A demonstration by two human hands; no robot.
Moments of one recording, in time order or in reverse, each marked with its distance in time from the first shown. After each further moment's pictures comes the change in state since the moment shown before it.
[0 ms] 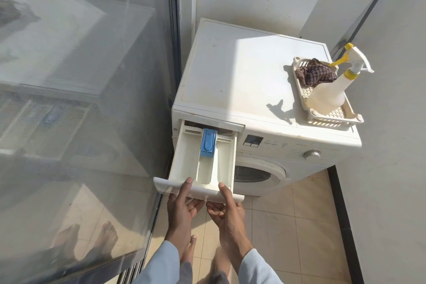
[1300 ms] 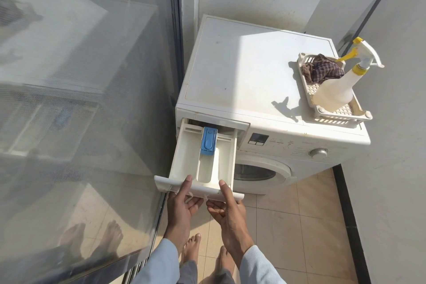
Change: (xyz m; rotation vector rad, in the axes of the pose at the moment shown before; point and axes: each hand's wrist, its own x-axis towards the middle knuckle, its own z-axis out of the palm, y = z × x) left_hand -0.003 0.018 0.001 0.050 0.011 0.017; right_hand 0.000 0.003 0.009 -0.023 -0.003 -0.006
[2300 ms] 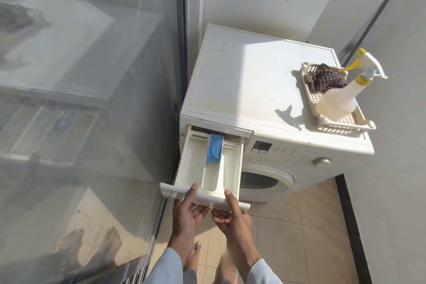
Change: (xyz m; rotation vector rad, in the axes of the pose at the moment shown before) left_hand 0.006 -0.008 -0.003 -0.015 -0.037 -0.025; right_hand -0.003 -0.002 -0.002 0.031 0.013 -0.010
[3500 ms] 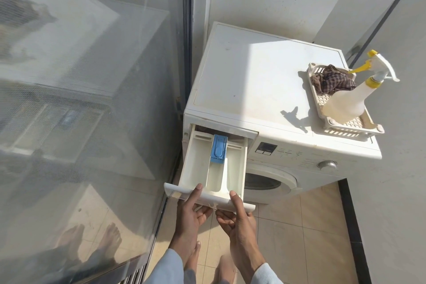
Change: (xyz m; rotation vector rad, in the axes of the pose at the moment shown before) left_hand 0.005 0.000 0.000 -0.029 -0.030 -0.056; right_hand 0.000 -0.004 0.003 -0.031 0.042 -0.015
